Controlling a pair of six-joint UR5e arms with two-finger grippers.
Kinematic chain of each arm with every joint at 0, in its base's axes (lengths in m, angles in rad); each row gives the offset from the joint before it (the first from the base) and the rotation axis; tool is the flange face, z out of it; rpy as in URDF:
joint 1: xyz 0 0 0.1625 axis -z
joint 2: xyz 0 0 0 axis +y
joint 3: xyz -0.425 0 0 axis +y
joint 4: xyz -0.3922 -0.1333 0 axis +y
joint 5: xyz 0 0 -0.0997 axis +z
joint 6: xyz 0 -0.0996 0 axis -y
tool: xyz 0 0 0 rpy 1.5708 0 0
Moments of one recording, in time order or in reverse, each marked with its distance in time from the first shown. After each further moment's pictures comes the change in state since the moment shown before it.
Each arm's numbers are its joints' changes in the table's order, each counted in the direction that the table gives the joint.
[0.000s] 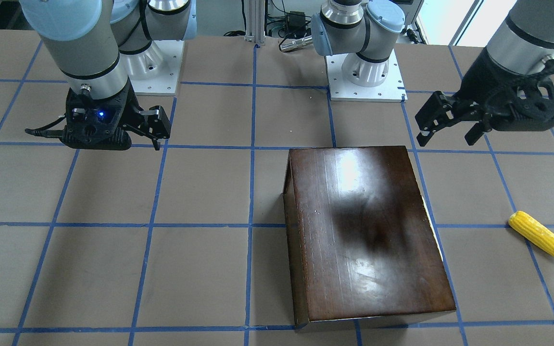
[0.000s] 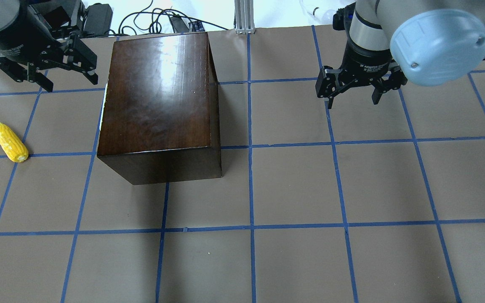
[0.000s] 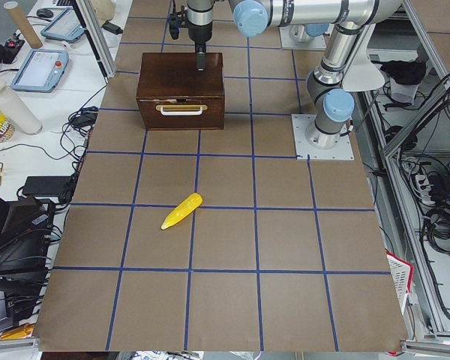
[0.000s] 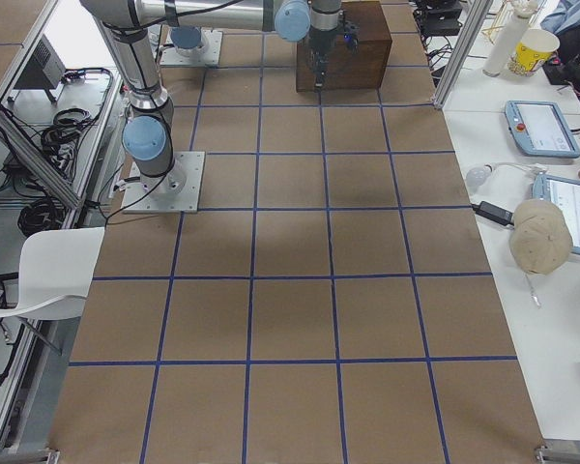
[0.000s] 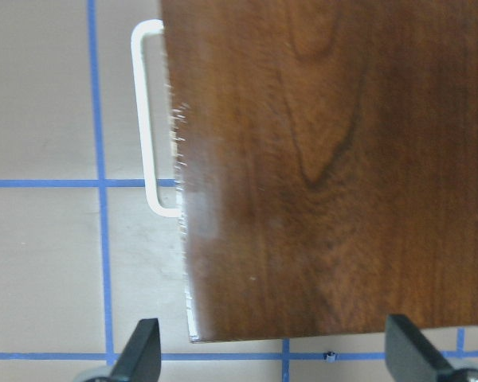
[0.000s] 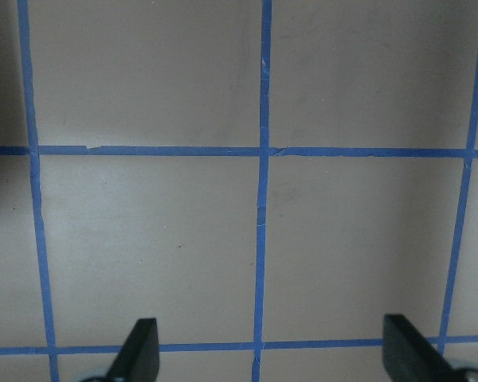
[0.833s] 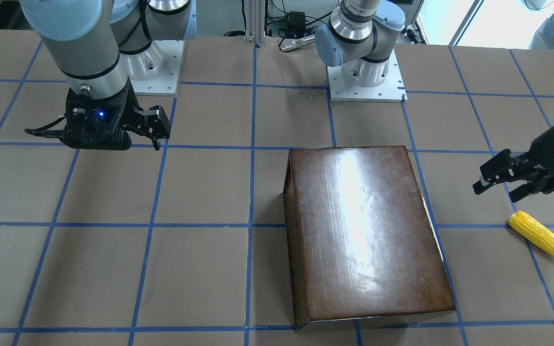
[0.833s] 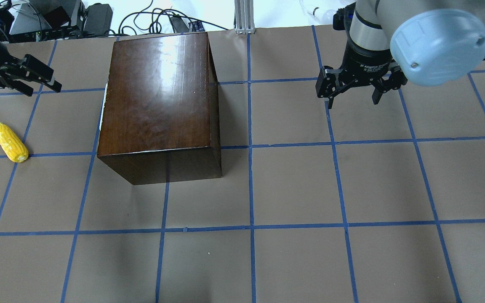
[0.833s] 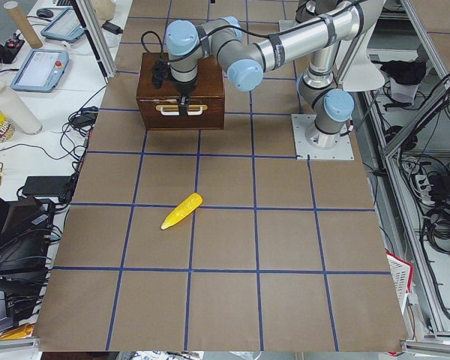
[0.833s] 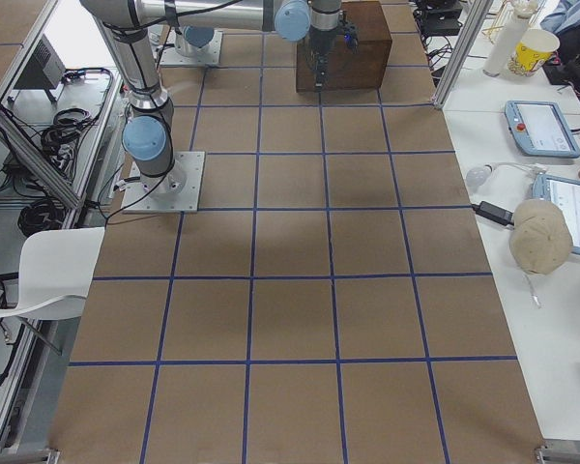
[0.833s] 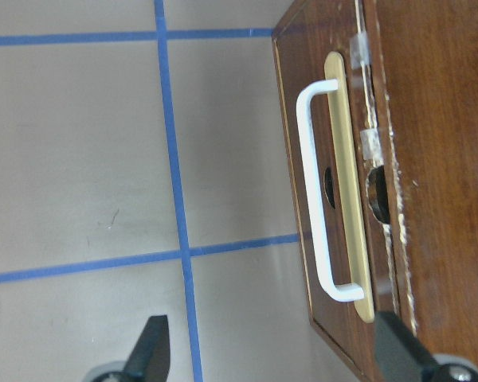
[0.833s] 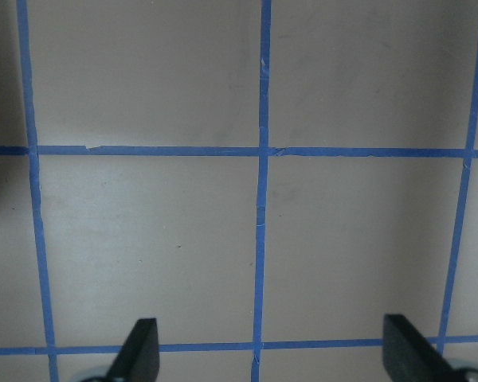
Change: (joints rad) left arm -0.231 0.194 0.009 -0.109 0.156 0.401; right arm 0.000 0.000 0.000 0.000 0.001 0.000
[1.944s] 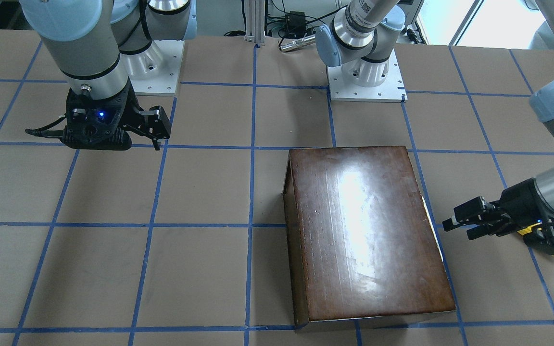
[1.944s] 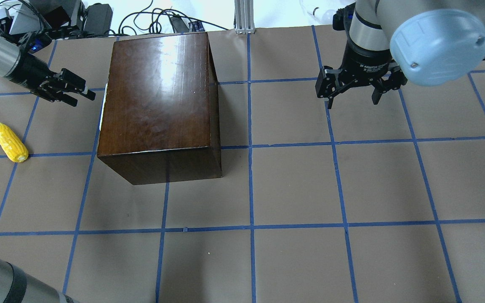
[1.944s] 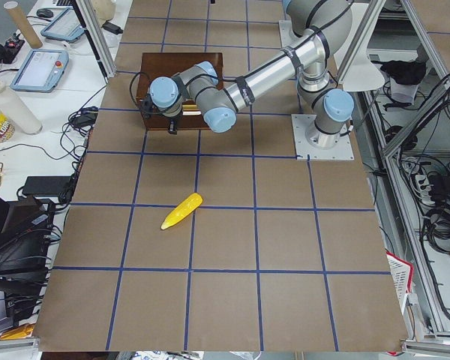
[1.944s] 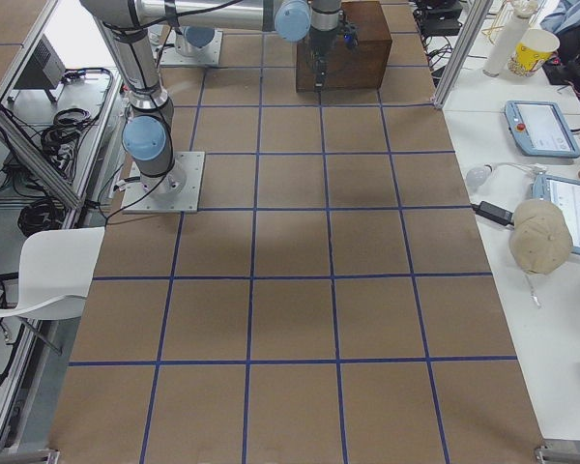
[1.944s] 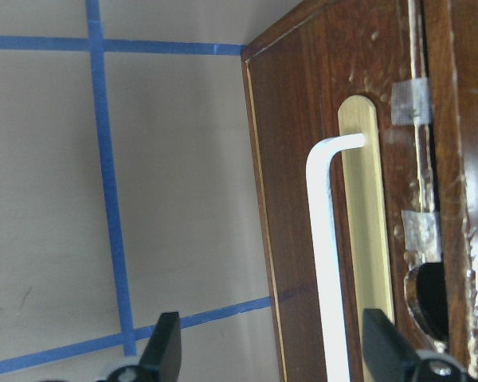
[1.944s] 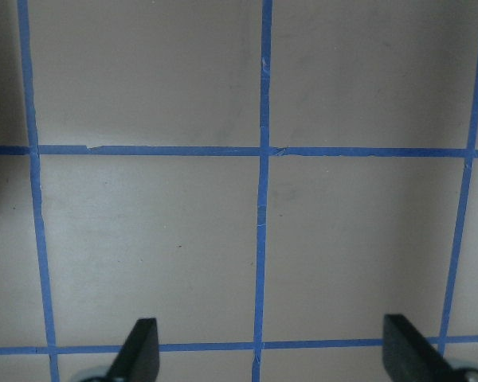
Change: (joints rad) left arm 0.000 0.175 0.006 -0.029 0.180 0.043; right arm 0.000 0.000 0.000 0.000 -0.002 0.000
